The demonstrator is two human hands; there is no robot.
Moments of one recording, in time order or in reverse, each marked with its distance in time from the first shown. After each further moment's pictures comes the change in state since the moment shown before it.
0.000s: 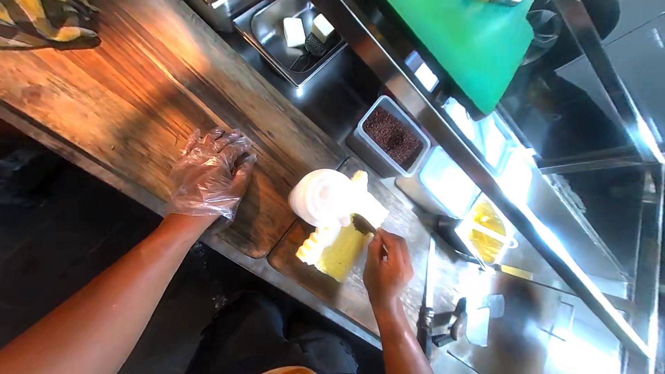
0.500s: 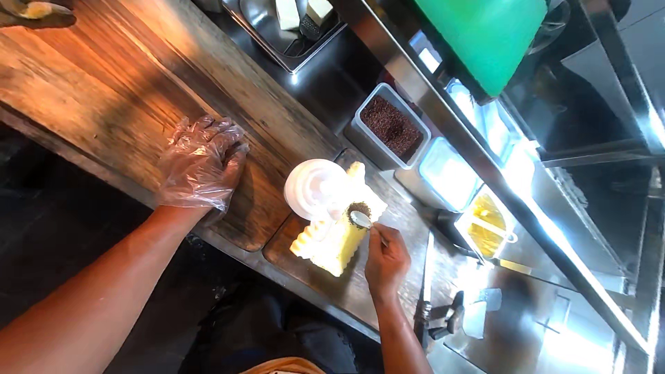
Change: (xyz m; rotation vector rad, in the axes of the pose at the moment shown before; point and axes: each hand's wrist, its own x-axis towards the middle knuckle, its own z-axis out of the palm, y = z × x) left_hand 0.003 -0.007 0.006 0.015 0.014 0.003; right_hand -0.008 0.017 -0.001 0.338 -0.115 0.158
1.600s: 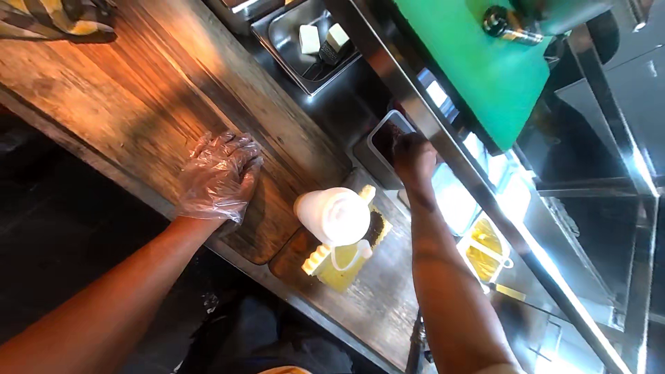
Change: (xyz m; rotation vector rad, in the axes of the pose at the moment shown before) left_hand 0.003 0.002 0.000 -0.006 0.018 -0.028; right_hand 0.254 -0.025 0.064 -0.668 -0.413 0.170
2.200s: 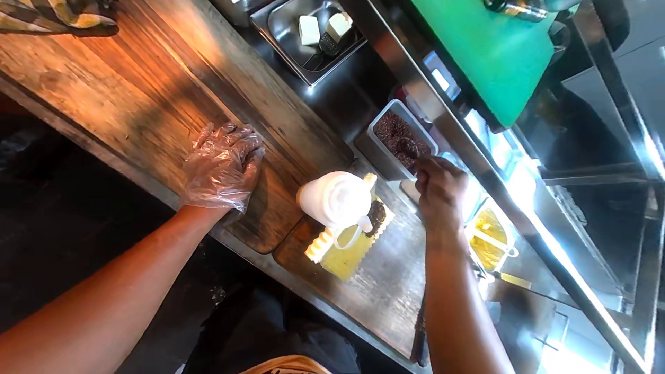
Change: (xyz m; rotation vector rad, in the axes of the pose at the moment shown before) left_hand -0.001 0.003 -0.004 0.006 -0.009 -0.004; right_hand -0.077 0.028 -0.022 1.101 0.122 0.279
